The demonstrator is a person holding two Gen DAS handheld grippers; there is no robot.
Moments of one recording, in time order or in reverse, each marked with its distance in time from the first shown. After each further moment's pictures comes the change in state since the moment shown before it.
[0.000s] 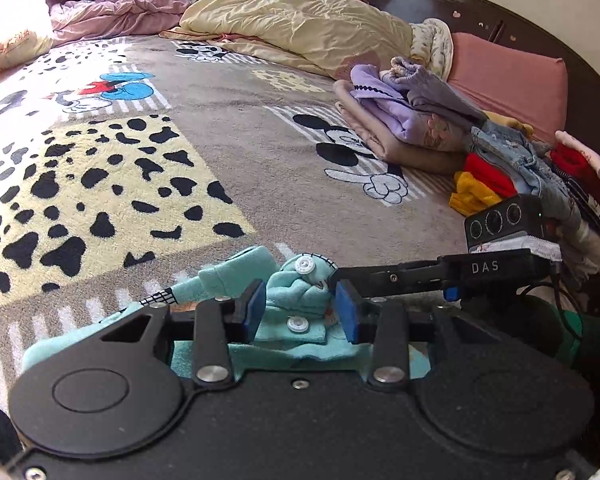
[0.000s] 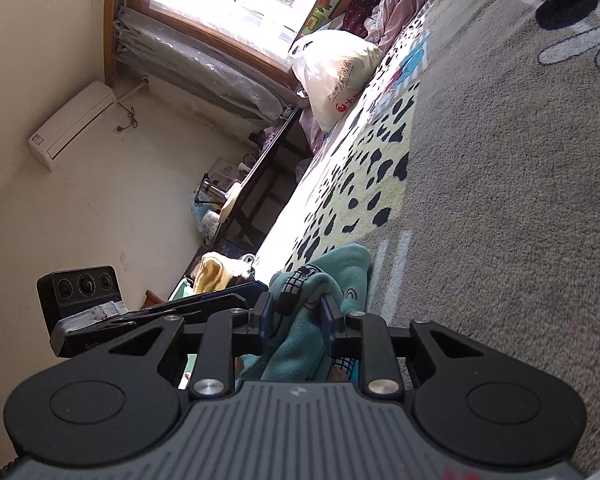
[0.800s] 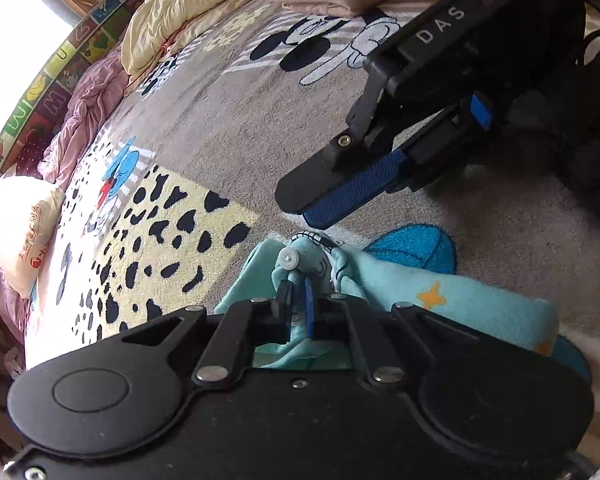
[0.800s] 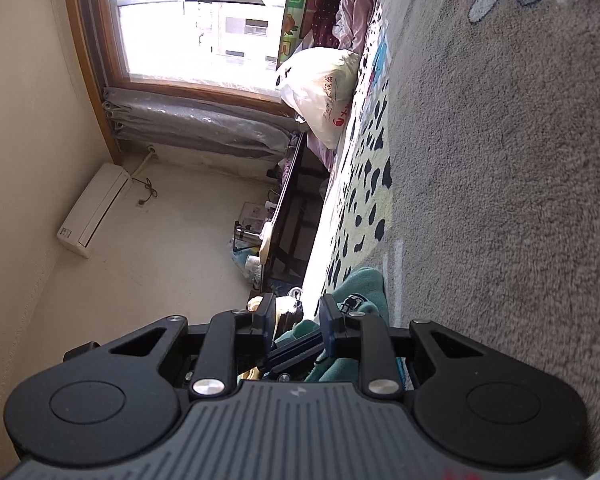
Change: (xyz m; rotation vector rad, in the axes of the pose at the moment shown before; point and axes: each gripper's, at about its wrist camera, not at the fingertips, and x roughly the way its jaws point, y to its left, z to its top) left arm 0.070 -0.098 -0.029 0.749 0.266 0.441; right arm -0.014 -0.040 0.001 0.287 -0.083 0.149
